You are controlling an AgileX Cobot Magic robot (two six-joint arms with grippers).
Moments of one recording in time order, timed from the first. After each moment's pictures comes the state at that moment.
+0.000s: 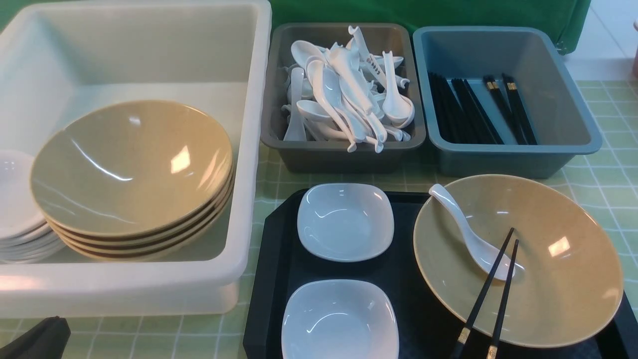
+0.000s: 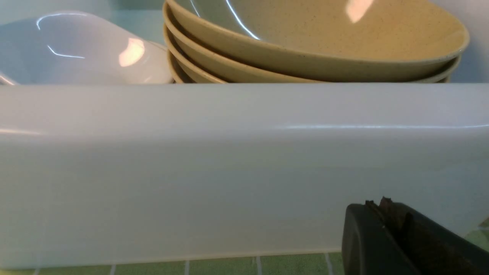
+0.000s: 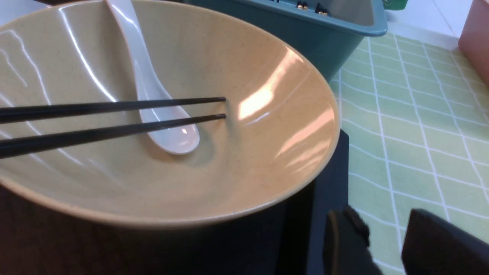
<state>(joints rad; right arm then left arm) 0.01 -0.01 0.01 0.06 0.27 -0.24 -0.07 -0.01 0.02 -0.05 0.37 0.07</state>
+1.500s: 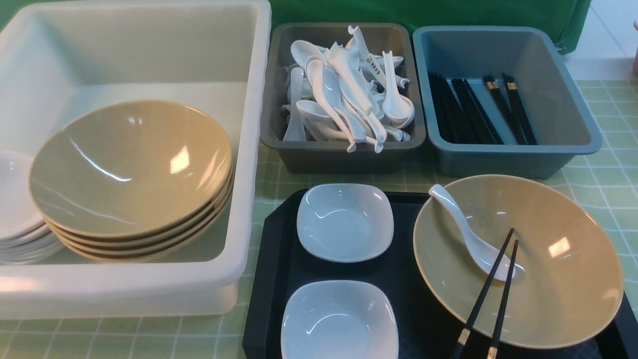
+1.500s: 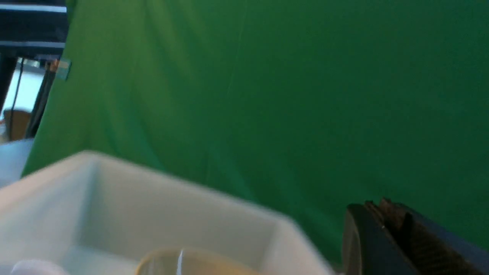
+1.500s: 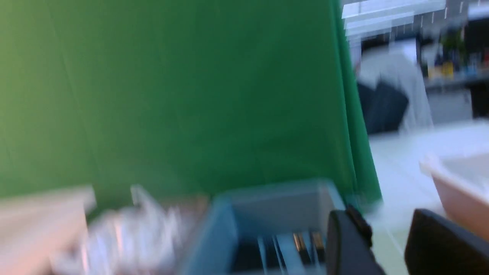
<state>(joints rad) 0.01 -0.01 0.03 0.07 -0.39 0.18 -0.07 -0.01 0.03 -0.15 -0.39 -0.18</state>
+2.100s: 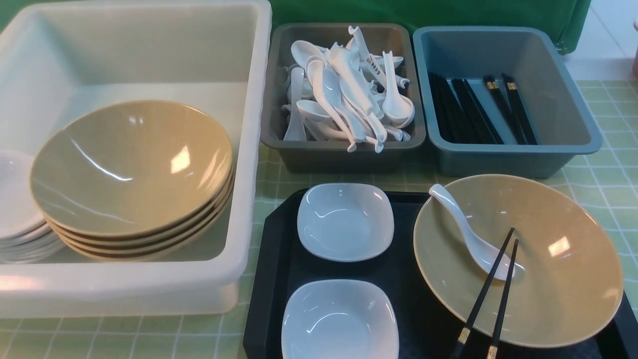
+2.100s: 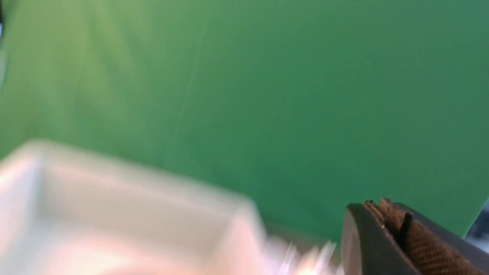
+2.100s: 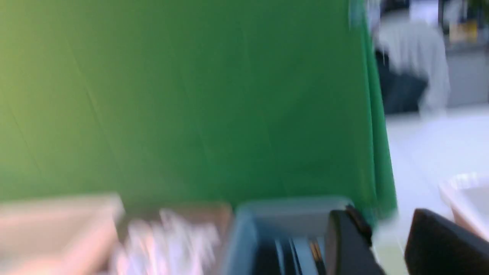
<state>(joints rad) 0.01 0.50 -0.81 0.07 0.27 0.12 -0.07 0.56 -0.73 -0.14 0.29 -0.20</state>
